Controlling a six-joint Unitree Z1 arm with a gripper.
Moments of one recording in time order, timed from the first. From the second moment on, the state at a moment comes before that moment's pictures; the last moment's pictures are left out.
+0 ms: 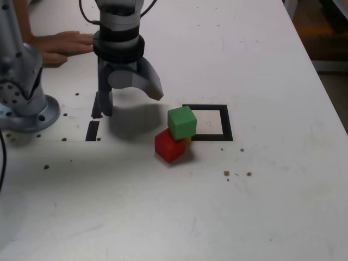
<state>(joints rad) -0.01 1.62 -0.83 0.91 -0.03 -0.12</state>
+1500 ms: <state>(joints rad) -0.01 1.59 -1.17 1.28 0.02 -0.13</state>
